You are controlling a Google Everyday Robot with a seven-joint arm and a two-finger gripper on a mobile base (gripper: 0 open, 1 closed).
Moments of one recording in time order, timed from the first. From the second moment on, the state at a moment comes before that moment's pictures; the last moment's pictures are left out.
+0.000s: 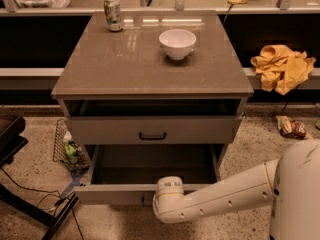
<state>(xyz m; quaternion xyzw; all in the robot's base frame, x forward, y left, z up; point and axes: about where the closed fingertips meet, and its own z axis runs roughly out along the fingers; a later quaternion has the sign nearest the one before) 0.459 -0.005 0.352 -0.71 0.69 -0.05 0.14</state>
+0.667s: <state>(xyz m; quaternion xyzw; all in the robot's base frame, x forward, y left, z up) 0.459 -0.005 0.352 -0.71 0.69 -0.05 0.14</state>
